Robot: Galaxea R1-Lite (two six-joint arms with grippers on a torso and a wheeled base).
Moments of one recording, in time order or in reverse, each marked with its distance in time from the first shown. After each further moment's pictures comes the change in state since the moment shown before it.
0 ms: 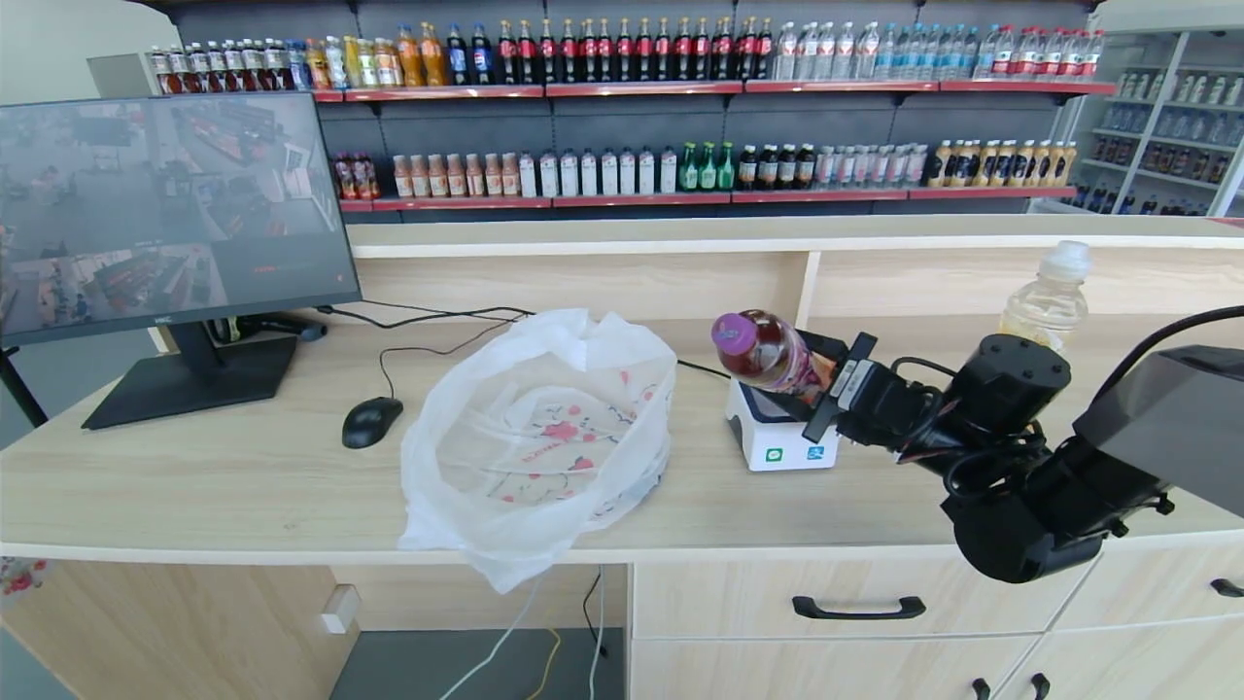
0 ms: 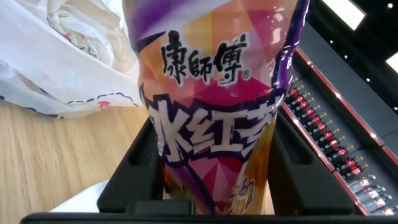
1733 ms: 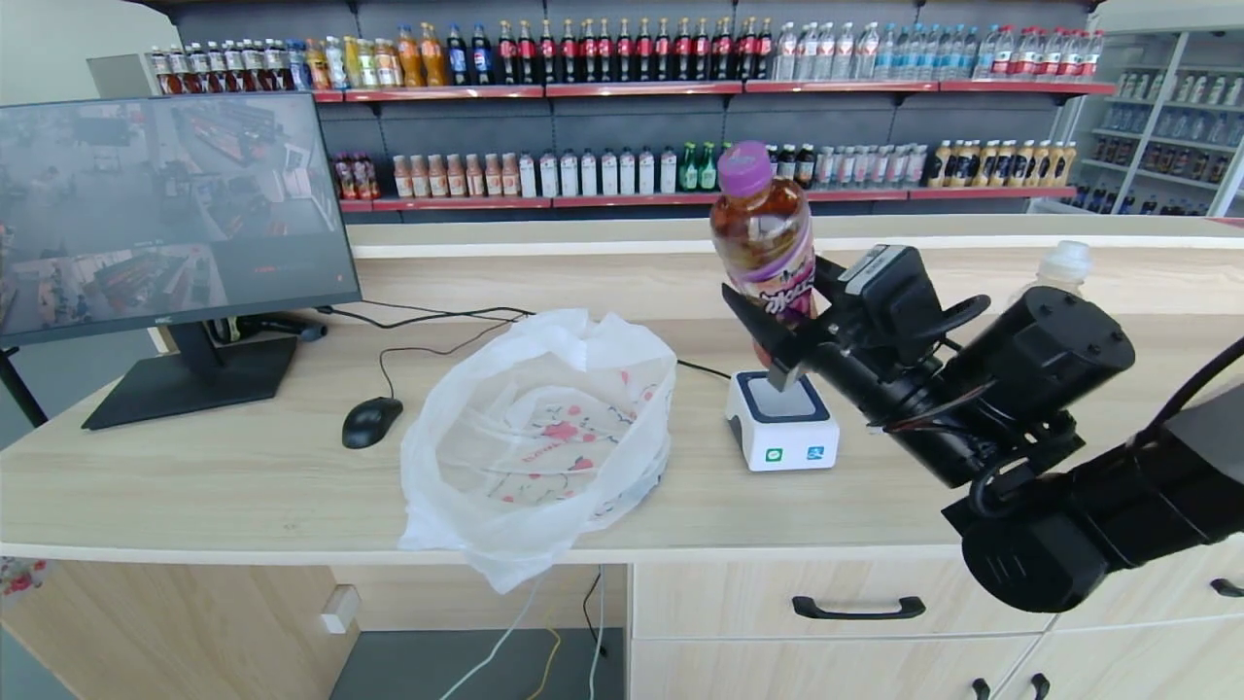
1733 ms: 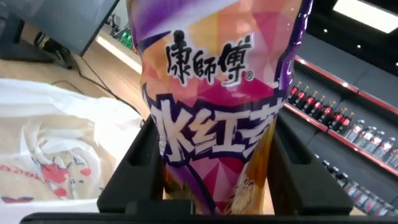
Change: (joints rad) left arm 0.000 0.000 0.000 -0.001 0.000 0.000; right arm 0.245 -0.212 0.028 0.001 -0.465 0.289
